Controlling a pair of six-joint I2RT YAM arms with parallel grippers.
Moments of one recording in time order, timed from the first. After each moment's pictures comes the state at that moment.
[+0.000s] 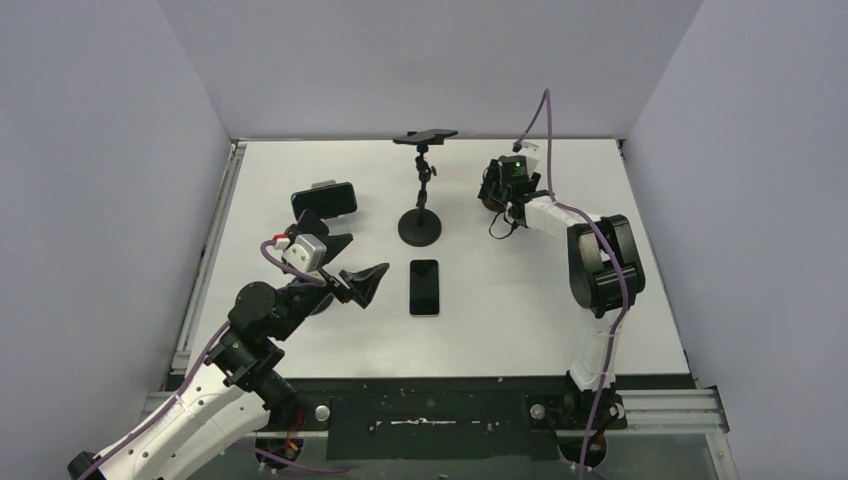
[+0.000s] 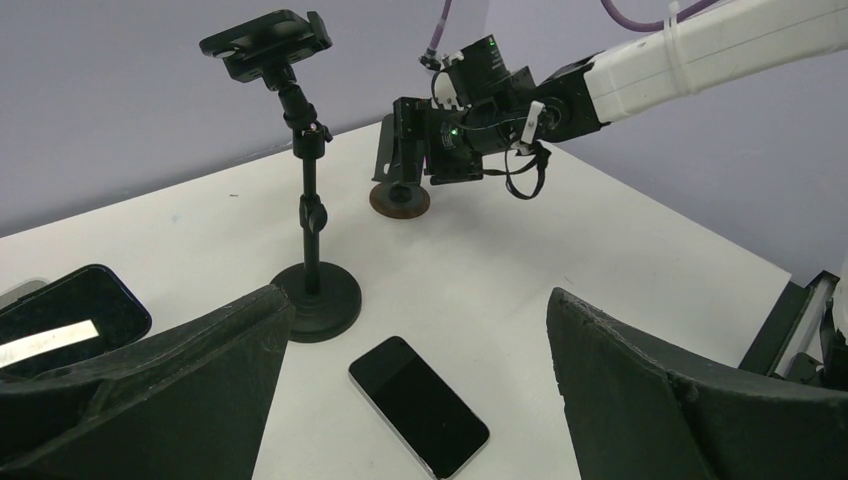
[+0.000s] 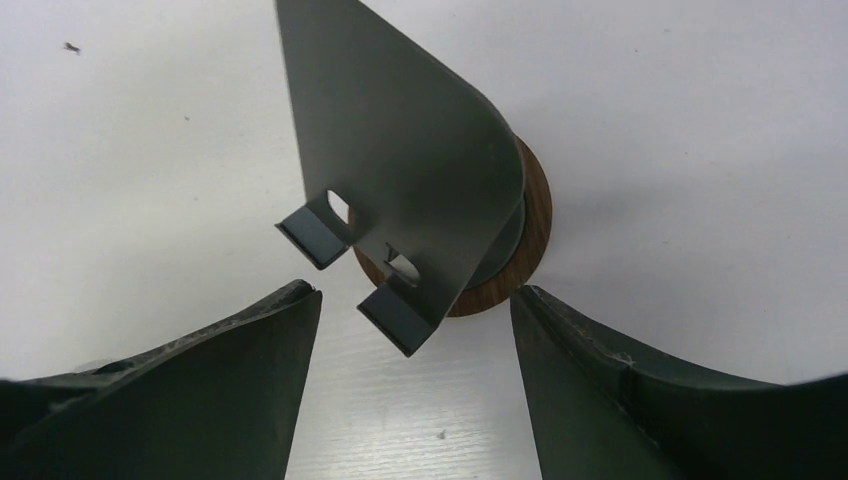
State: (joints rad) left arm -0.72 0.54 0.53 0.17 0.01 -0.15; right arm 0.28 1.98 1.33 0.01 0.26 0.45
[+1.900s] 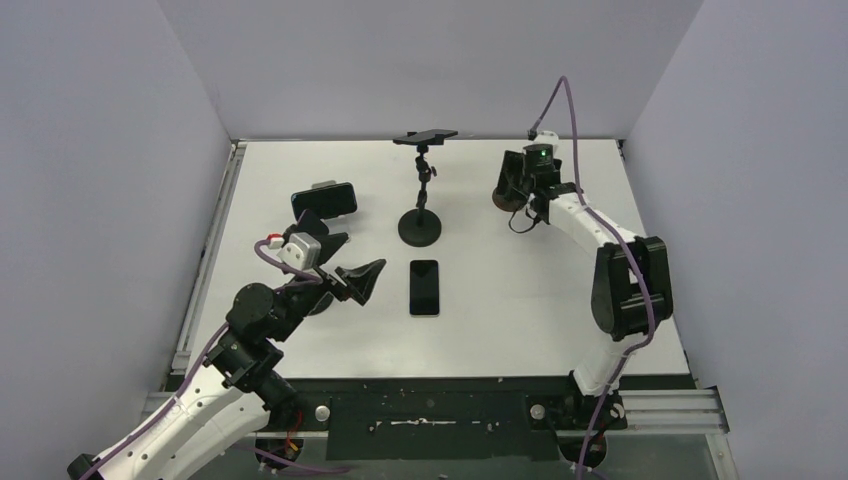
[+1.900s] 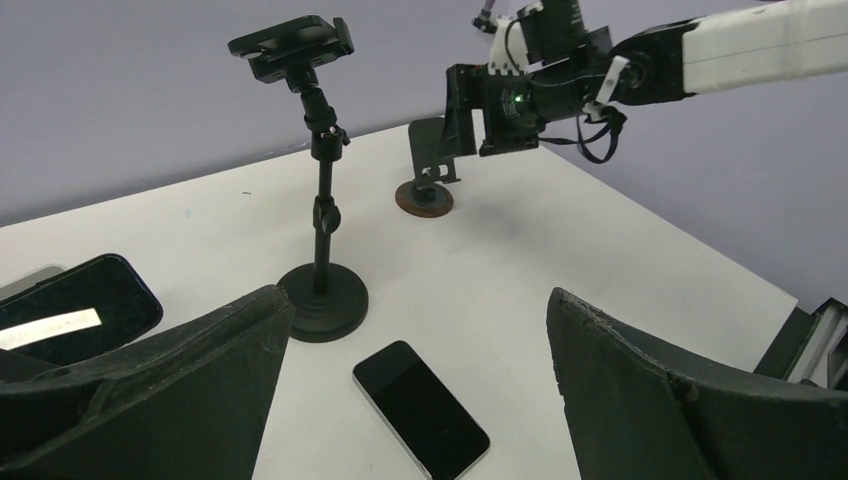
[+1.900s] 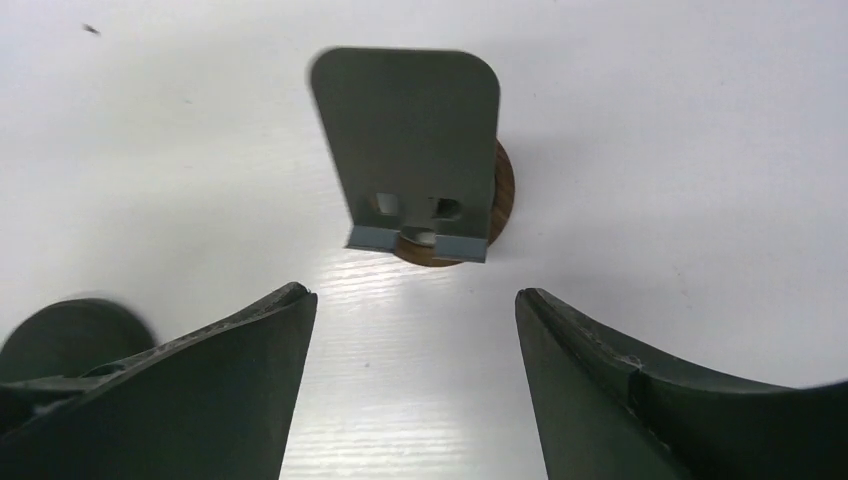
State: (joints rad) left arm -0.72 0.53 0.53 0.17 -0.03 -0.18; right arm 0.21 1.84 1.31 -0.14 0.18 0.28
